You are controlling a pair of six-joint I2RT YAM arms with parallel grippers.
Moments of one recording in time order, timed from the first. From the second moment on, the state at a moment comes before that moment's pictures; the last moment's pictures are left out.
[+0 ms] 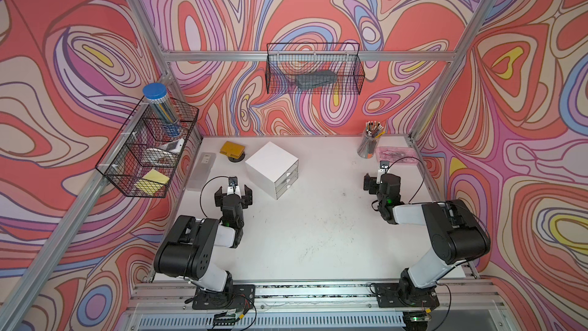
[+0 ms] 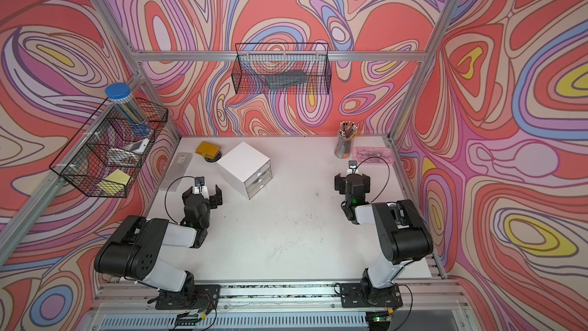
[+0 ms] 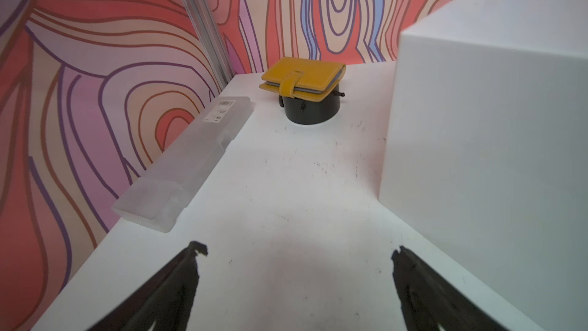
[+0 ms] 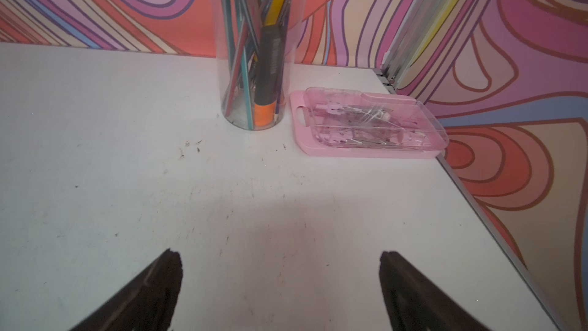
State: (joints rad) left arm -0.12 1.55 0.26 1.00 -0.36 0.07; right arm 0.10 1.66 0.55 0.73 0.30 -0.03
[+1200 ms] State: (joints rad) left arm -0.10 1.55 0.34 0.89 -0.34 0.05; right arm 0.05 1.69 0.45 0.98 0.25 0.04
